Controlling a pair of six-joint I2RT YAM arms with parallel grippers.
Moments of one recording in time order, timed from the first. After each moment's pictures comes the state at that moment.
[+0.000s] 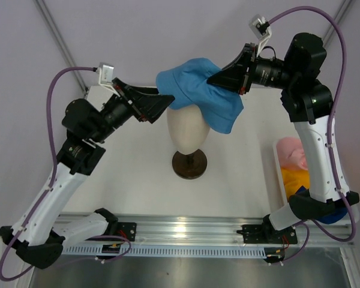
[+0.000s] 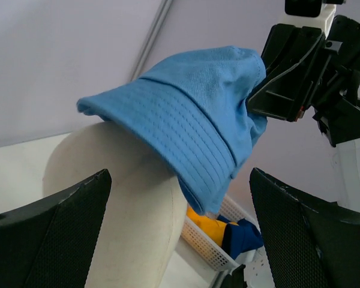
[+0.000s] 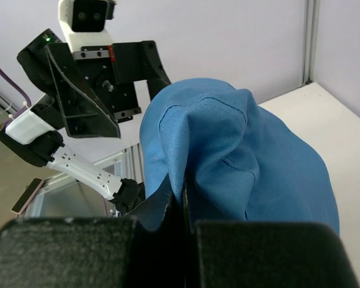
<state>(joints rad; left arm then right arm) -0.55 0.99 1.34 -0.07 0.28 -0.60 0.36 1.52 2.19 -0.60 -0.97 0.33</state>
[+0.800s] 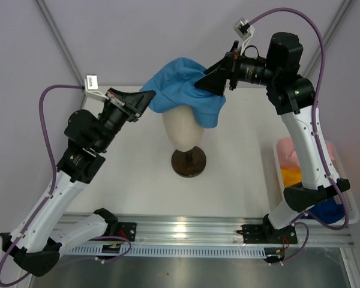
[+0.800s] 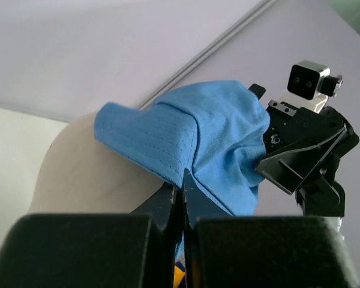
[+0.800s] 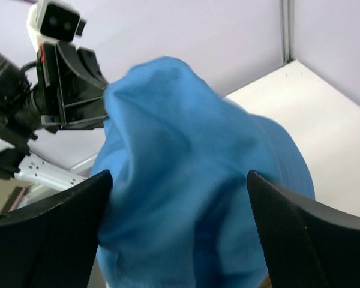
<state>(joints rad) -0.55 0.96 1.23 -0.03 0.01 -0.91 0.39 1.61 2.18 -0.62 -0.87 0.29</state>
